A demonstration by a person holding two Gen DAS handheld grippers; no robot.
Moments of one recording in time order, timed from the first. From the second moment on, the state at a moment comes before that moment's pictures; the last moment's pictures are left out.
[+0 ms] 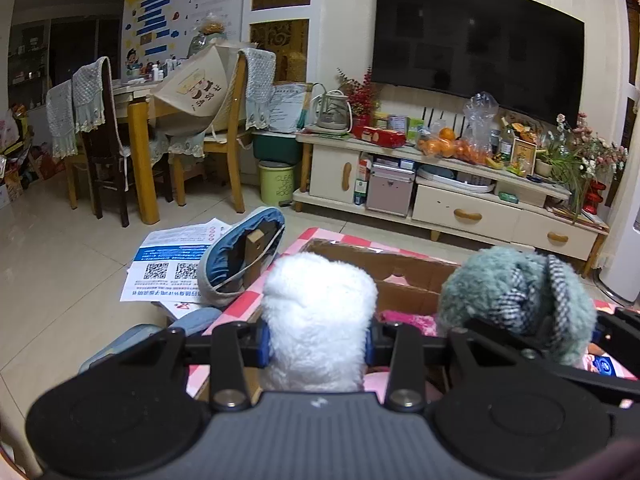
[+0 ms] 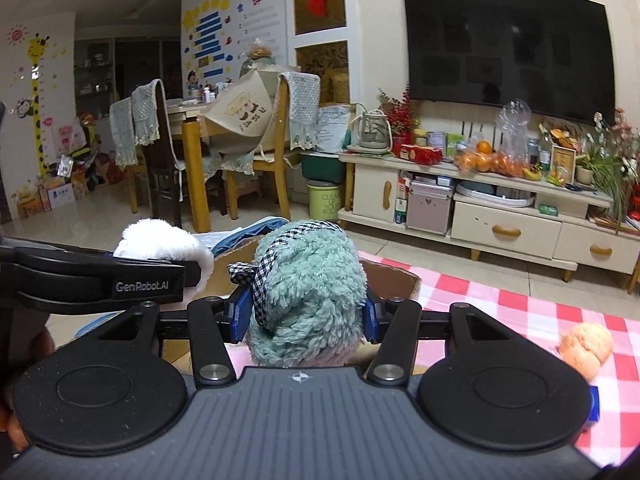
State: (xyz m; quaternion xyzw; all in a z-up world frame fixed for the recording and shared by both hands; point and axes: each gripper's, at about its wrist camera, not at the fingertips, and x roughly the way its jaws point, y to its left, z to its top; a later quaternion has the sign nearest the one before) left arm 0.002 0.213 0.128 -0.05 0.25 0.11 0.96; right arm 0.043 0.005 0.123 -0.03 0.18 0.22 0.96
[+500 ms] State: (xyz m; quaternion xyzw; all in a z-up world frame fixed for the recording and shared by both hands) left arm 0.007 0.224 0.127 -0.06 0.26 0.15 0.95; right arm 0.028 -0.006 0.134 -0.02 0.17 0.23 0.96
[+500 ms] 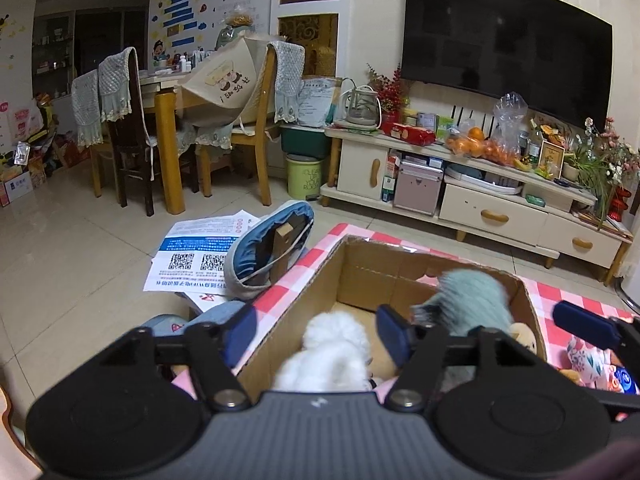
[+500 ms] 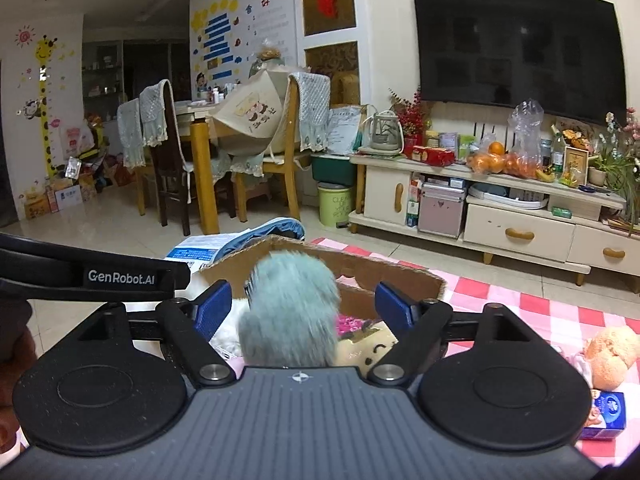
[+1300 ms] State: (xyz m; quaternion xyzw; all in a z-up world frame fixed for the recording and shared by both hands) left arm 0.005 0.172 0.136 -0.02 0.25 0.11 0.96; right arm -0.047 -0.070 0.147 0.01 0.15 0.13 0.98
